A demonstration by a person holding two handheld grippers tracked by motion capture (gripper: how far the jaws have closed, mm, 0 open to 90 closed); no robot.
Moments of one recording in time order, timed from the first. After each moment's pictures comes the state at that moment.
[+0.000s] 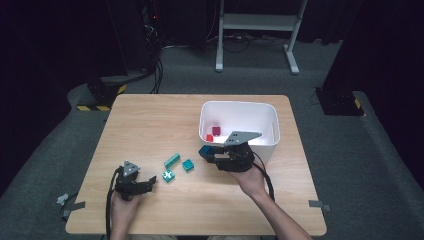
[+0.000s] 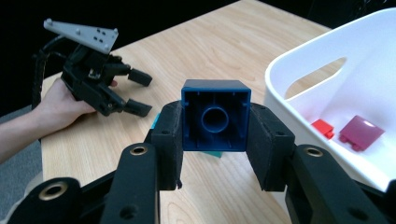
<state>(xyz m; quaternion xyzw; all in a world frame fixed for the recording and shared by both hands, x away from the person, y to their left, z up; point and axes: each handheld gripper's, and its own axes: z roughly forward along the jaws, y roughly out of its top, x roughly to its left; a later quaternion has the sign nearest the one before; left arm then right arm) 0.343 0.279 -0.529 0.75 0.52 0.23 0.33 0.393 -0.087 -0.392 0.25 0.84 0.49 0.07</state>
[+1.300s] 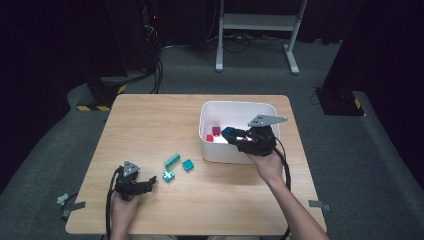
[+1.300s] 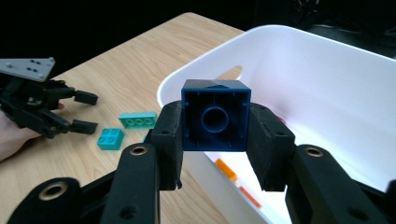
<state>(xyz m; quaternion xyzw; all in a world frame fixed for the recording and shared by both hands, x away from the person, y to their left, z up) 0.343 0.279 -0.529 0.75 0.52 0.23 0.33 0.425 -0.138 -0.369 0.32 0.81 0.48 0.12</state>
